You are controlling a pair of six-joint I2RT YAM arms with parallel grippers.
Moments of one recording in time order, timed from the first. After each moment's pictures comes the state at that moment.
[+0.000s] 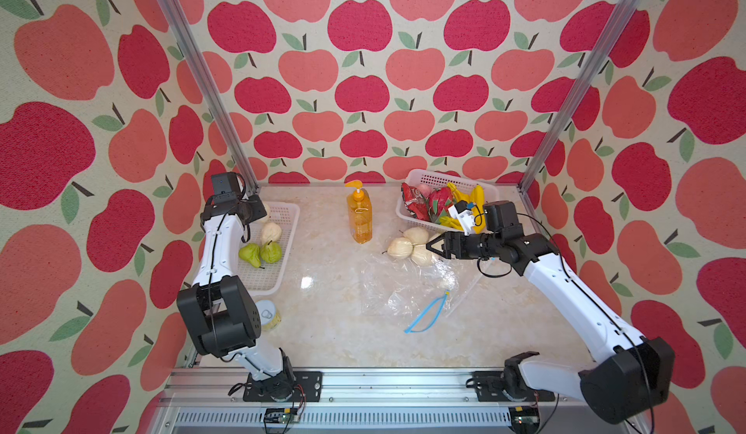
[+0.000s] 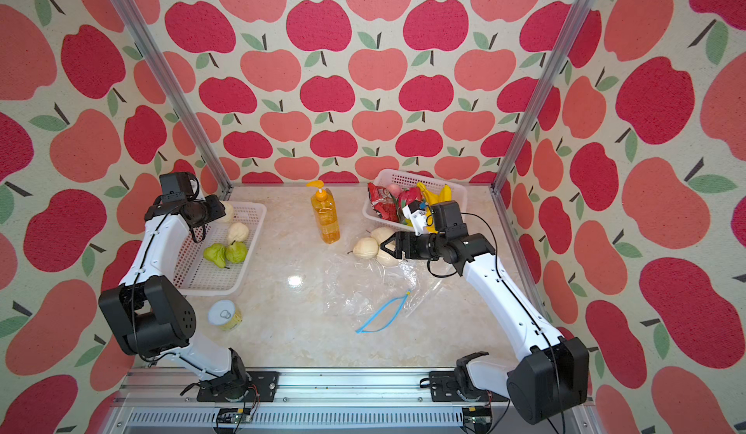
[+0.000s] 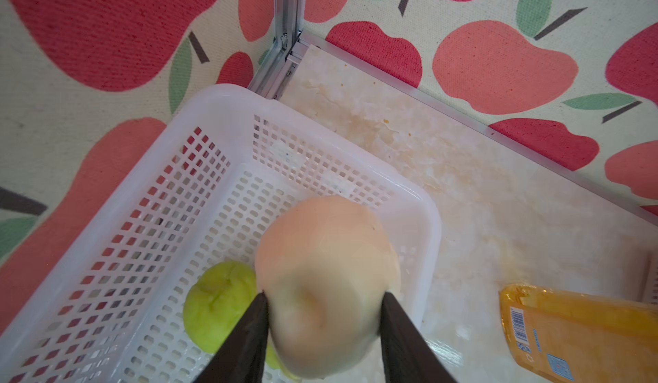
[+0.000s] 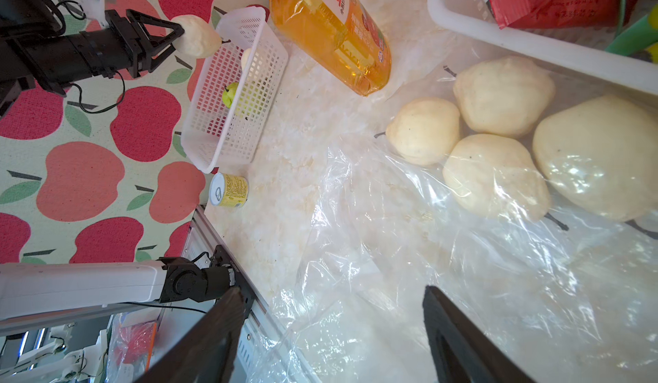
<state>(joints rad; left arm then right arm) 0.30 1.65 1.48 -0.63 0.04 -0.16 0.40 1.25 1.11 -0.66 -0.62 0.33</state>
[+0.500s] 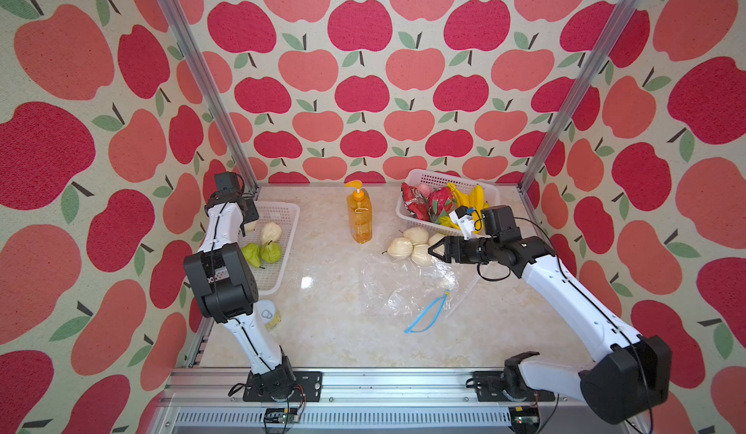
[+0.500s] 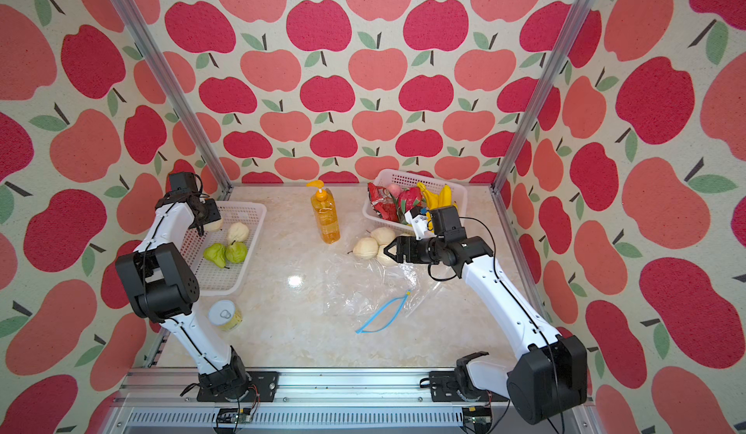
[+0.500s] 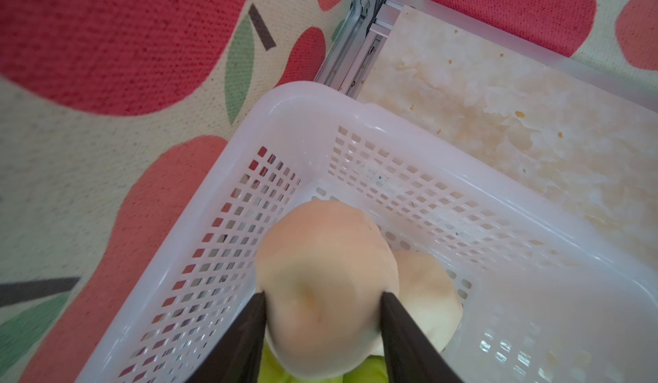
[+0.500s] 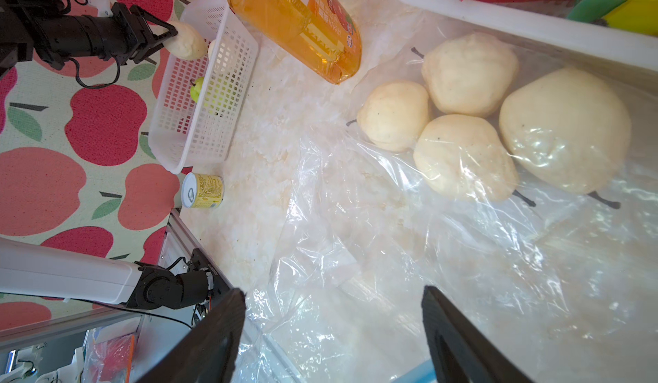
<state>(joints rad) 0.34 1.91 1.62 -0.64 -0.12 -0.08 0.40 1.25 1.07 -0.66 -0.56 0.32</state>
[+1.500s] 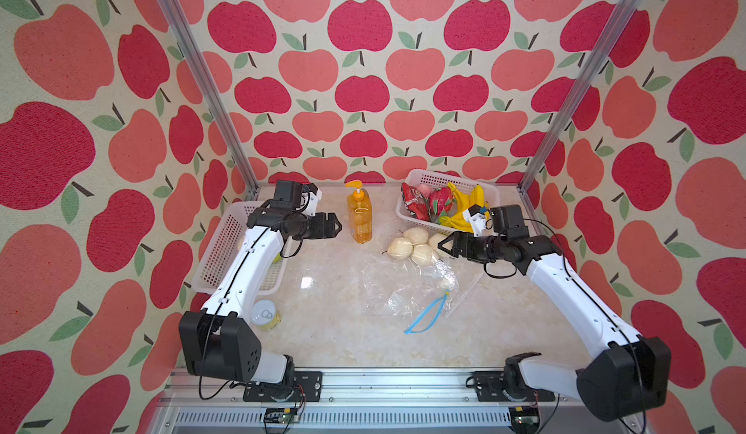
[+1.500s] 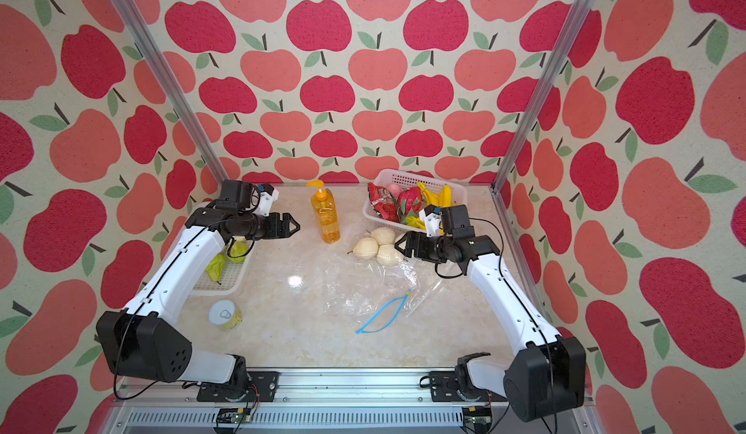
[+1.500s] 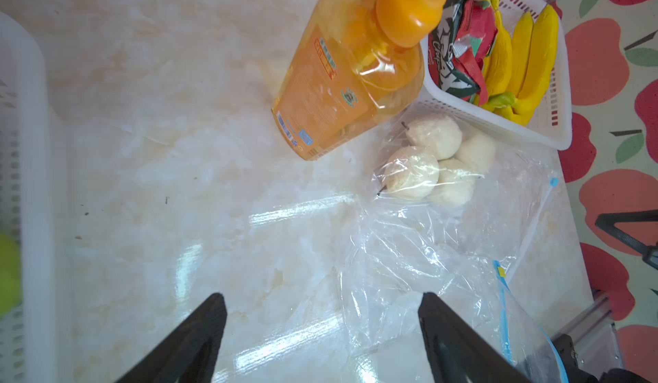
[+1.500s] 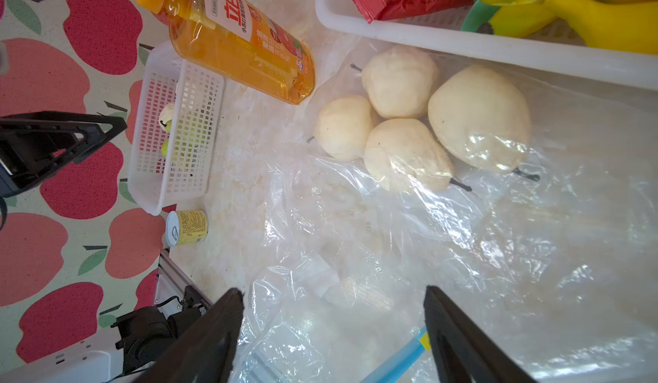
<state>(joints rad) -0.15 1.43 1.33 -0.86 0.40 -0.17 0.31 1.24 1.06 -0.69 -0.52 0.38</state>
